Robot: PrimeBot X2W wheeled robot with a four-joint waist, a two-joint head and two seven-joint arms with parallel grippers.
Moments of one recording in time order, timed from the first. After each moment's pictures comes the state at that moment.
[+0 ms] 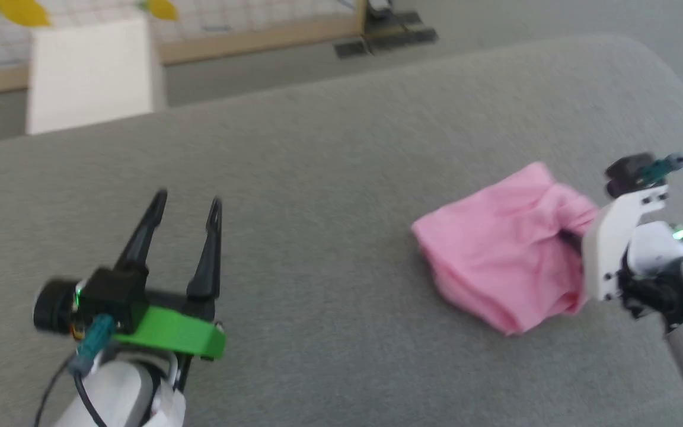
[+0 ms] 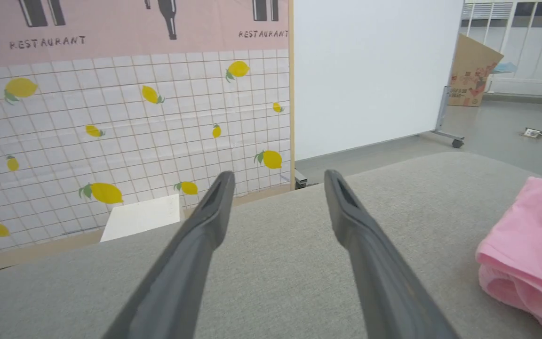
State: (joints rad) left arm -0.16 0.43 -0.39 -0.12 -0.39 0.20 -0.23; right arm -0.49 -0.39 0.23 0.39 0.53 0.13 0.70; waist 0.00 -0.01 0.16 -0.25
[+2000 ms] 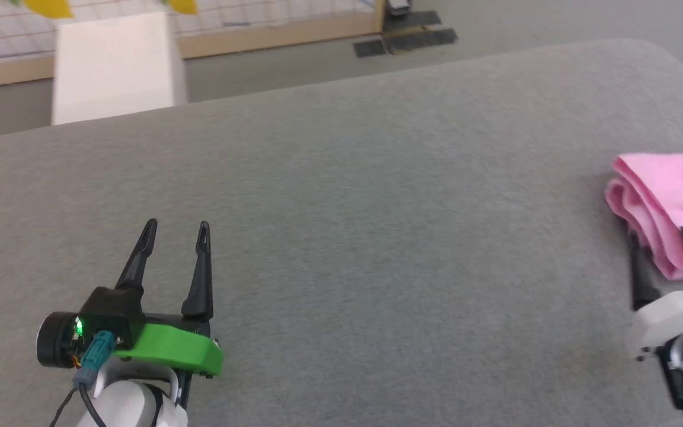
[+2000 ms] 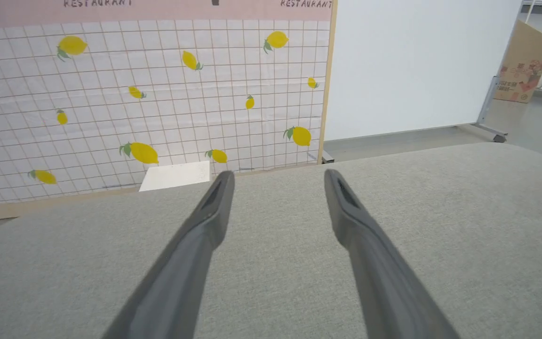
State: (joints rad) left arm -0.12 0.41 -0.38 -0.07 -0.42 0.25 -0.24; right arm -0.17 -0.20 -0.21 0.26 -0.03 0.13 -0.04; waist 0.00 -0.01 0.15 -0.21
